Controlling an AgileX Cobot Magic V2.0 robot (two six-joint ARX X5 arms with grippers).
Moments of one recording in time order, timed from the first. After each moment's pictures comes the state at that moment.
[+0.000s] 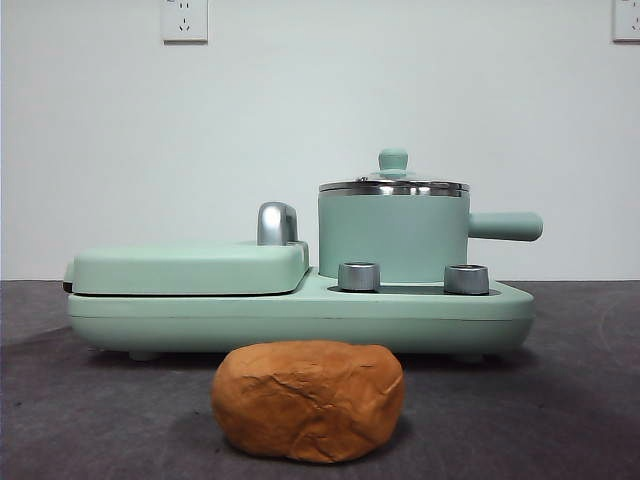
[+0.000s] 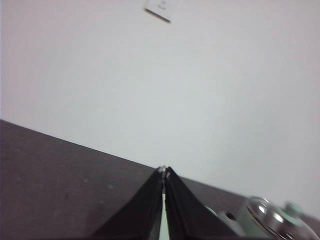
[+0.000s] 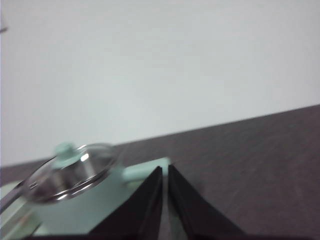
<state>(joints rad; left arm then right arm) 0.03 0.07 0.29 -0.01 0.16 -0.42 0.01 0.07 0.27 -0.11 -0.13 0.30</state>
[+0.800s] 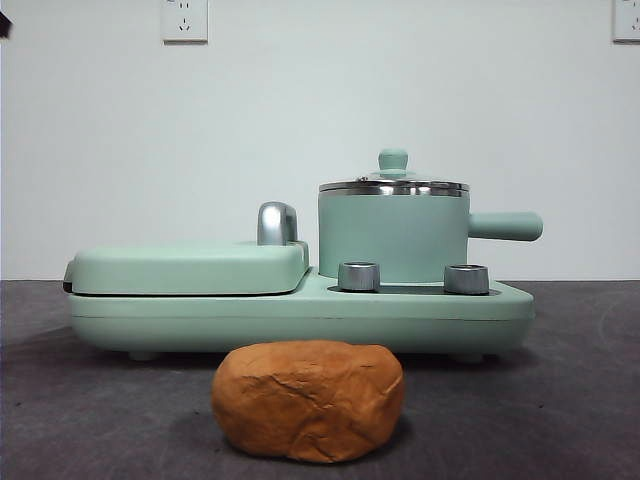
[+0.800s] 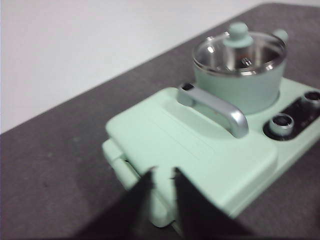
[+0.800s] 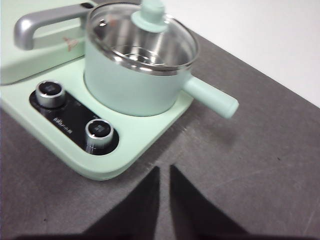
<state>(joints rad) -0.06 0.61 0.65 -0.35 0.47 0.40 0.11 0.53 0.55 -0.41 -0.33 -0.44</state>
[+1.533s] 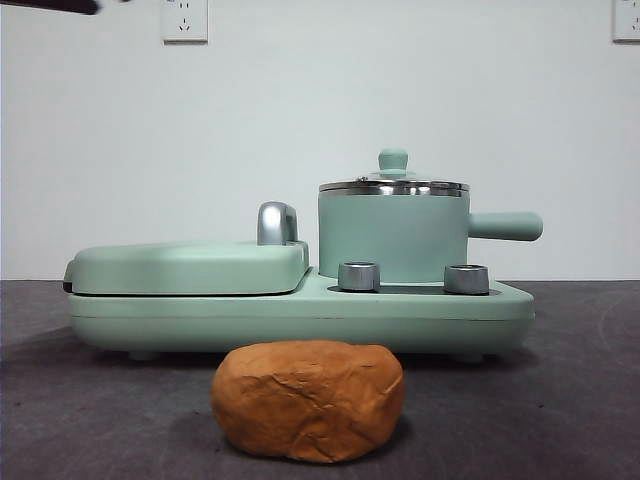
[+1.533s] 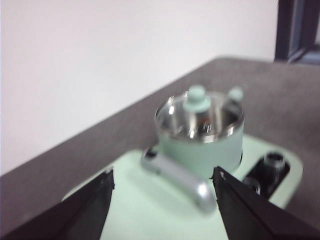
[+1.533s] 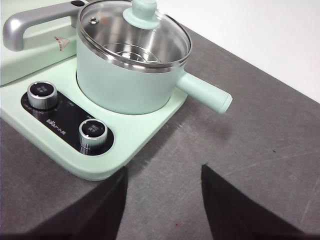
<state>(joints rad) -0.26 0.81 0.66 0.05 0.47 0.24 0.12 0.53 0.55 -0.41 -0.28 -0.39</state>
